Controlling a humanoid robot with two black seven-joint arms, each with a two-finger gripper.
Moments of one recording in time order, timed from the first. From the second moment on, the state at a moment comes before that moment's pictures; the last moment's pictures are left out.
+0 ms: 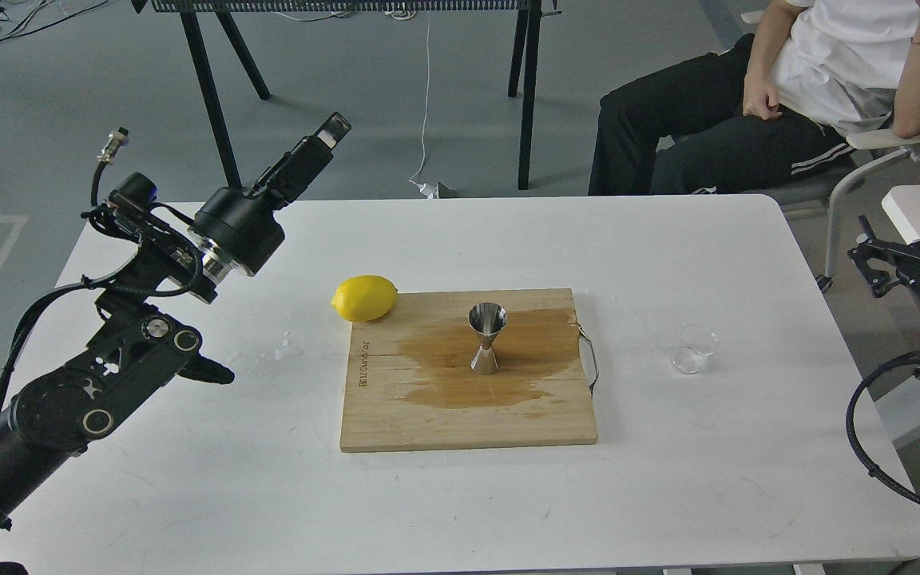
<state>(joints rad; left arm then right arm) -0.51 0.39 -0.92 -1.21 1.13 0.13 -0.44 0.35 -0.52 1.24 0.70 0.26 0.49 0.04</state>
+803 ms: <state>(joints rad) -0.49 0.41 -1.00 -0.93 -0.09 -0.46 -0.45 -0.15 -0.40 1.20 1.20 0.52 0.43 -0.01</state>
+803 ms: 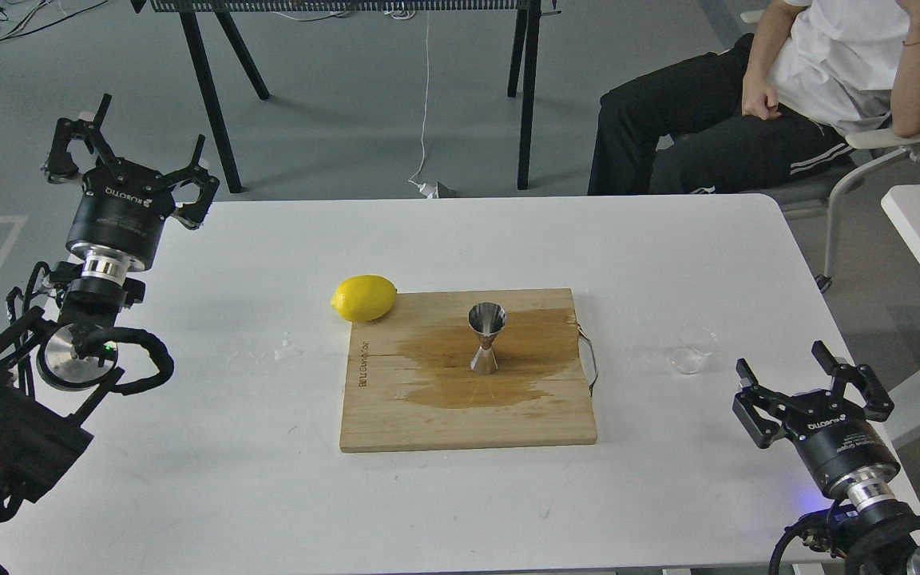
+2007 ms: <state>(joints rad) -0.46 0.43 -1.01 -0.91 -0.10 -0.46 -0.44 0.15 -0.18 1.18 0.94 0.52 0.03 -0.03</state>
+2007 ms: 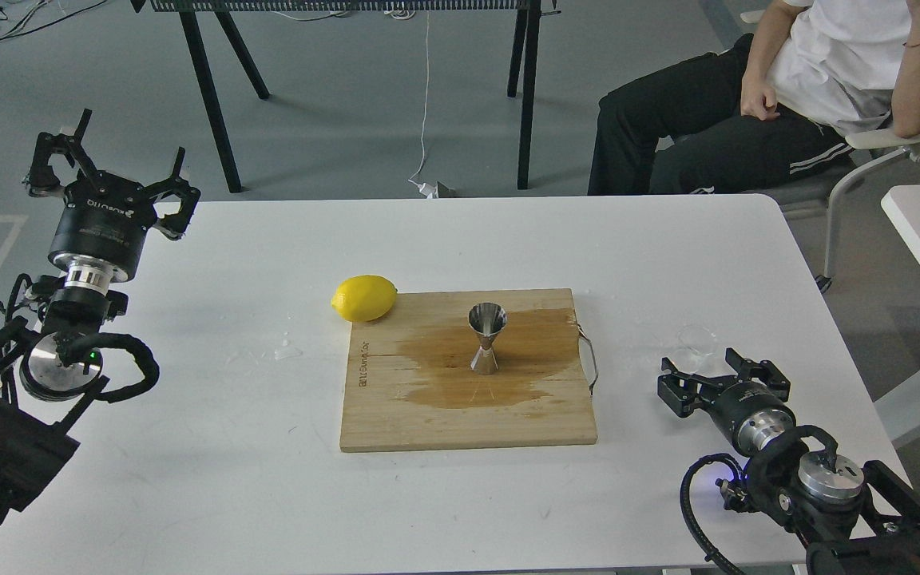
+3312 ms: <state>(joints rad) -0.46 0.44 -1.01 -0.91 -0.10 -0.45 -0.44 0.17 -0.18 1.18 0.91 0.52 0.07 -0.04</state>
